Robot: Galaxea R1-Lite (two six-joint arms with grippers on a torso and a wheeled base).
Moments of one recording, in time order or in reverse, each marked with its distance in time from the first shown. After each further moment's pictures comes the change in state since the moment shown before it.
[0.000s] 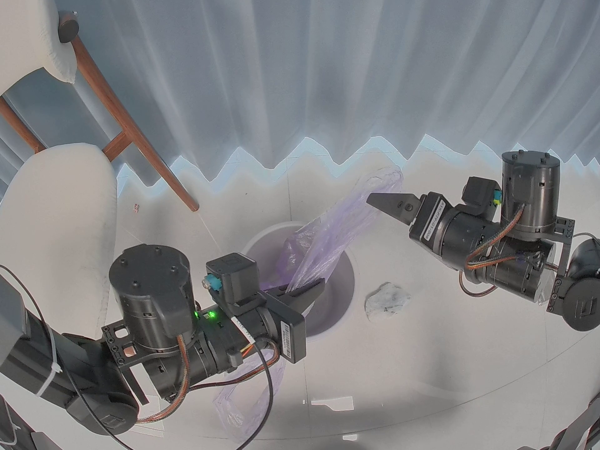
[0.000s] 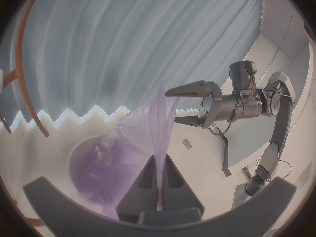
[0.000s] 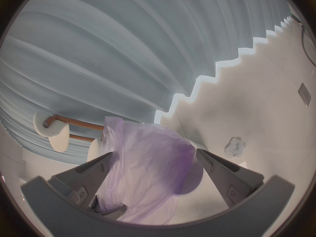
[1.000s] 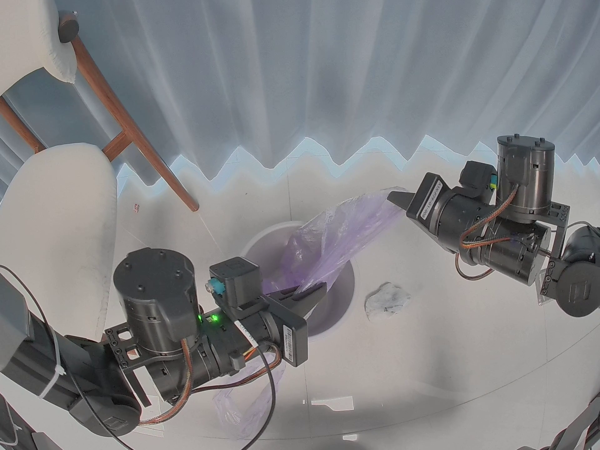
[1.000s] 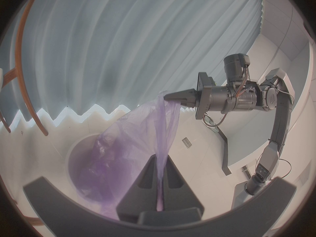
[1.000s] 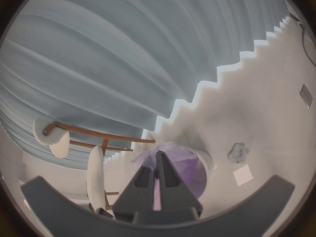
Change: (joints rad) left arm -0.006 0.008 0.004 0.000 0.001 -0.001; right arm -0.026 0.033 -0.069 -0.009 0.001 0.000
